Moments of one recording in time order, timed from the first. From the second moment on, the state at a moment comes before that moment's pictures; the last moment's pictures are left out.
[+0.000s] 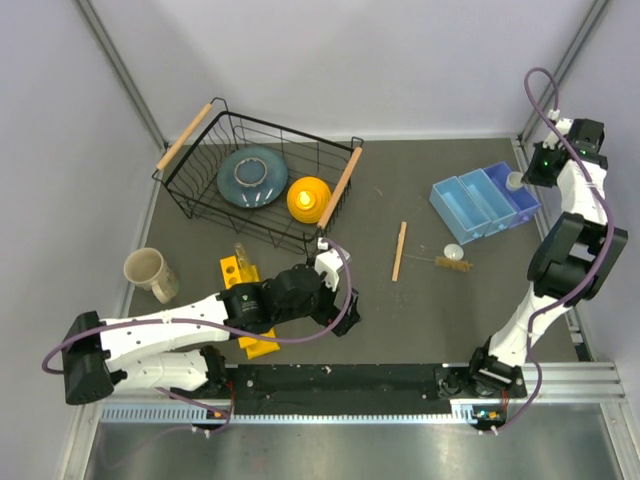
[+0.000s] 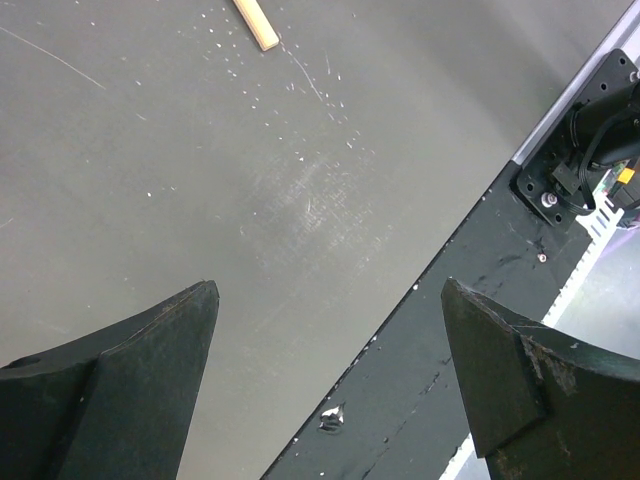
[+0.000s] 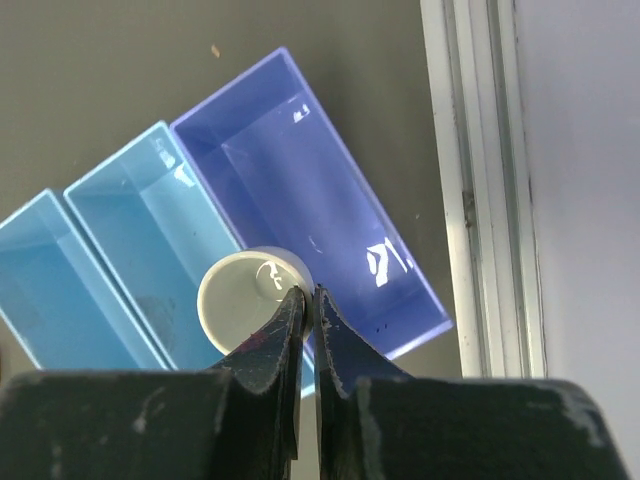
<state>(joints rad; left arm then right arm) -1.17 1.07 0.77 -0.25 -0.10 -0.43 -0.41 1.88 1.65 -0.59 -0.27 -0.13</state>
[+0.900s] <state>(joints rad) -1.17 1.09 0.78 -0.29 -0.08 -0.44 -0.41 2.13 1.76 -0.58 -0.26 -0.14</state>
